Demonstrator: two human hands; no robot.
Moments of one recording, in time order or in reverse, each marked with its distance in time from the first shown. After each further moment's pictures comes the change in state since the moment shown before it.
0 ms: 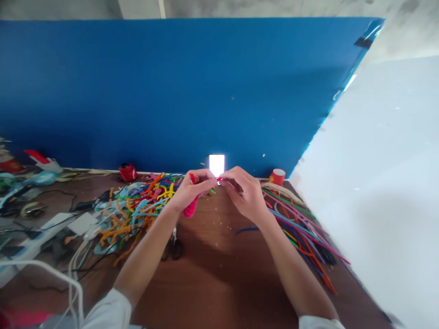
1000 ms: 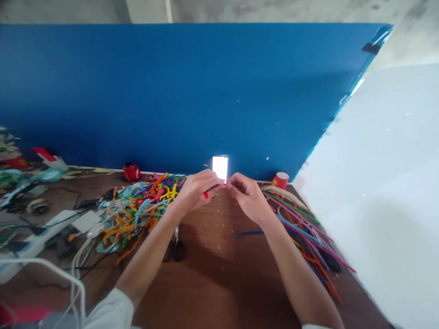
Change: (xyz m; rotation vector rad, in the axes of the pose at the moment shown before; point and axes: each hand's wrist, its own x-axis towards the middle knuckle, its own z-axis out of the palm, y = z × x) left_hand 0.006 -0.015 -0.013 0.947 0.008 0.589; right_hand -0.003 0.007 0.002 0.395 -0.231 0.503
